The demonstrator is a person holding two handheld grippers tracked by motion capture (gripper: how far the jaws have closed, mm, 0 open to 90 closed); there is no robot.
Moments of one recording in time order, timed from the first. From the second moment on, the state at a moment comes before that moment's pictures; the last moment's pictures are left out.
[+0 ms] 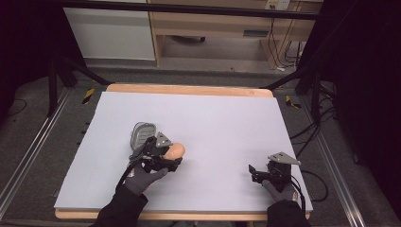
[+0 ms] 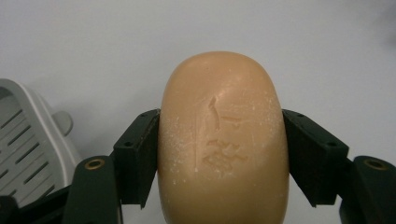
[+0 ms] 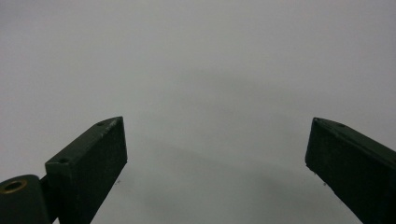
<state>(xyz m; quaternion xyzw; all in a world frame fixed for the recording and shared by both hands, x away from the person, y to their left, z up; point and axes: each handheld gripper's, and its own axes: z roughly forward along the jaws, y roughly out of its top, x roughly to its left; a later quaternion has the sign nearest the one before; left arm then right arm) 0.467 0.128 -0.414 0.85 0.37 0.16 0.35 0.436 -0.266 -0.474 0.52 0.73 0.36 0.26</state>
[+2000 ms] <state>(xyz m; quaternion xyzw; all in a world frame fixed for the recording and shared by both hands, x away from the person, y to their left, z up) 0.522 0.207 -0.404 0.77 0.48 0.21 0.36 0.436 -0.261 -0.475 0.52 0.73 0.36 0.26</state>
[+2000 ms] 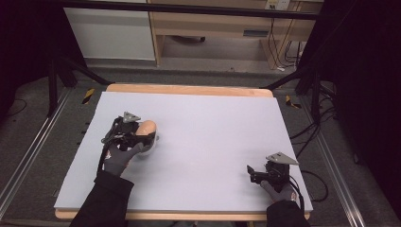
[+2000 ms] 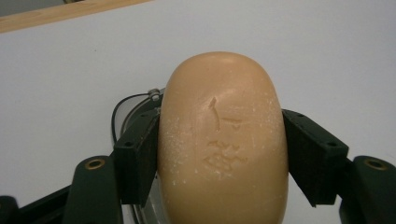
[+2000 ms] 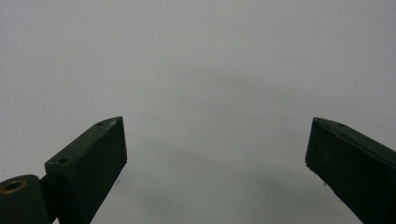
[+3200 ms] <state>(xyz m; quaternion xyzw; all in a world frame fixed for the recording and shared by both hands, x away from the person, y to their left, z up) 0.531 0.208 -0.429 0.78 0.49 0.21 0.33 0.436 -0.259 -0.475 0.51 0.74 0.36 0.25</state>
